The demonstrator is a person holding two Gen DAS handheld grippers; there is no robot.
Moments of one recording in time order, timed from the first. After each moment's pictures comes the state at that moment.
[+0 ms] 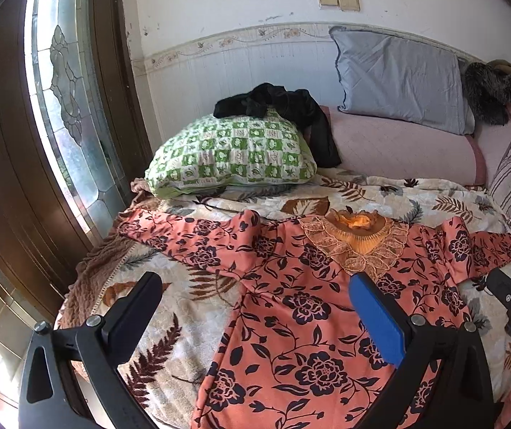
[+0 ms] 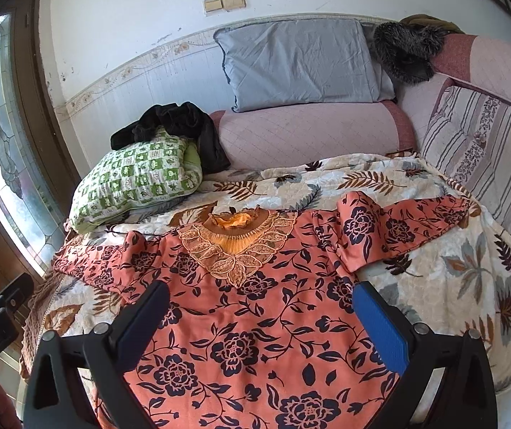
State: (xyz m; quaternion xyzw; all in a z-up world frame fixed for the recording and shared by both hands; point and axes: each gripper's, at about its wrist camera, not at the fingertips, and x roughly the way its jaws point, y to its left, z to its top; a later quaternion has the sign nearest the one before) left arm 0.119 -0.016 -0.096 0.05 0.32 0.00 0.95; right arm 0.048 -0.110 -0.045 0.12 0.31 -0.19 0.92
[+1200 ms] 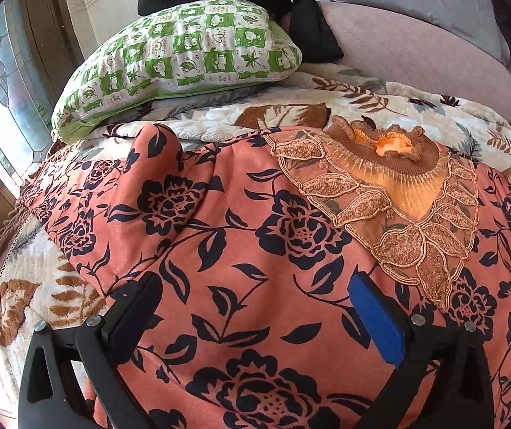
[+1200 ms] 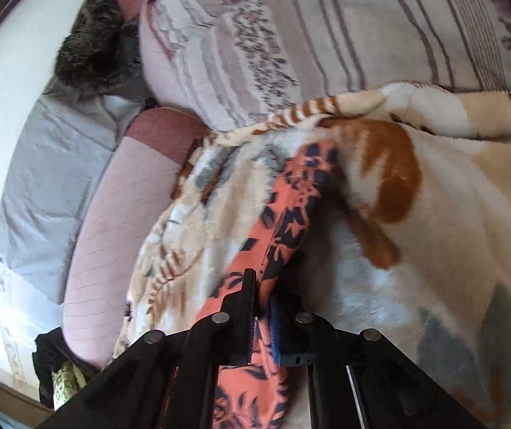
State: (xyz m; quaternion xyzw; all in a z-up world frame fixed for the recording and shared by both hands) left arm 0.306 -0.084 -0.285 0.07 0.43 -0.01 0.90; right arm 0.063 -0.597 -0.204 0.48 0.17 -0.36 0.78
